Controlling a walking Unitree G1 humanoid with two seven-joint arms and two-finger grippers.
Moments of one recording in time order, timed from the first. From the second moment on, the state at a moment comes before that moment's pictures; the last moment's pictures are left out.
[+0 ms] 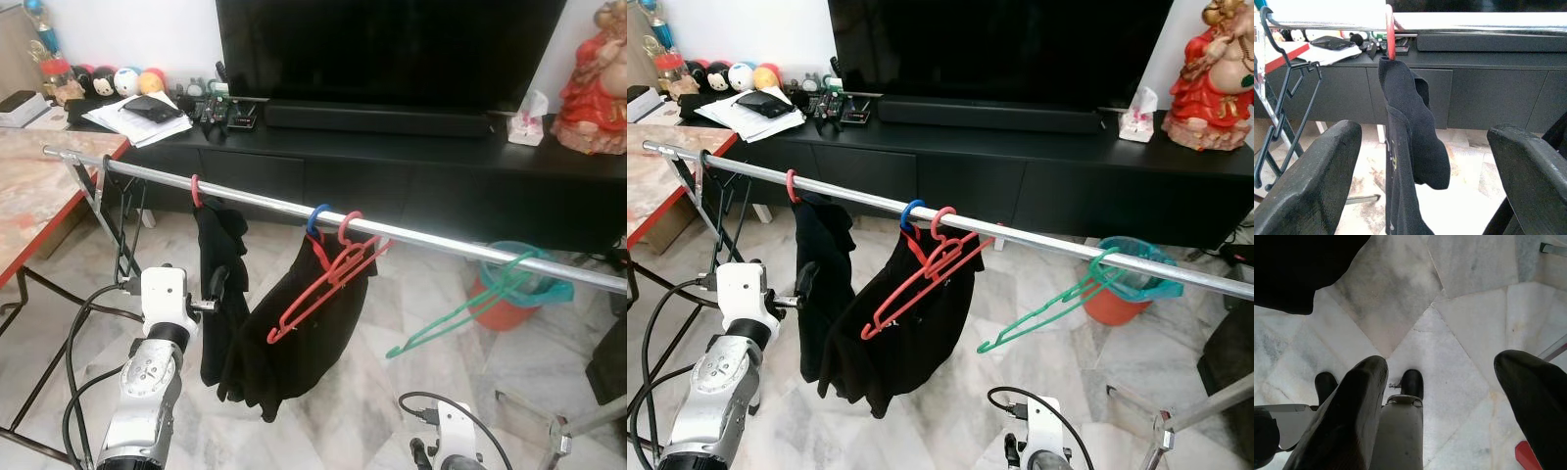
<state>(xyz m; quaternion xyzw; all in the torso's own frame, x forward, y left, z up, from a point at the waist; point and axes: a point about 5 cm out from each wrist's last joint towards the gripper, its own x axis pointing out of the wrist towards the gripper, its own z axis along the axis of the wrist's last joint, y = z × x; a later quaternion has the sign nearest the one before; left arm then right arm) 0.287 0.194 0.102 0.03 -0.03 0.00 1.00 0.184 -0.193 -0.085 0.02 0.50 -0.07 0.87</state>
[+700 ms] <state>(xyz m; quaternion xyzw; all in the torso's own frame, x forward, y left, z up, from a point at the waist) 0.289 0.197 0.105 0.03 -0.03 0.01 1.00 0.184 -0.193 -0.085 0.02 0.50 -0.07 0.86</state>
